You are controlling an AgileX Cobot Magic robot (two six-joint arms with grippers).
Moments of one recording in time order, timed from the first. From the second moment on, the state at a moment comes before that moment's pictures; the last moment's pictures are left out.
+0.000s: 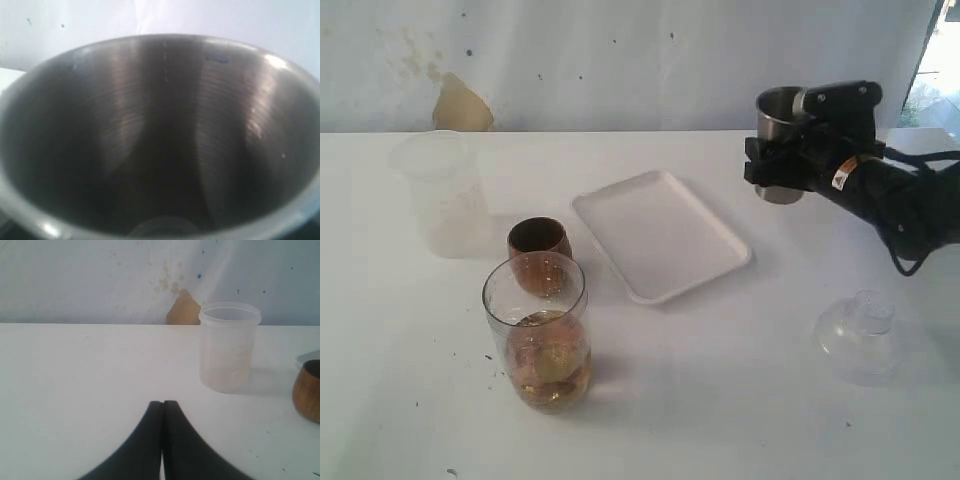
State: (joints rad) left arm 0.04 0.00 0.00 0.01 0.24 0.00; right arm 0.00 2.01 -1.02 -0.32 -0.71 0.23
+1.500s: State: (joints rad) left arm 0.04 0.00 0.00 0.01 0.24 0.00; right arm 0.00 2.24 -1.08 -0.31 -0.89 0.19
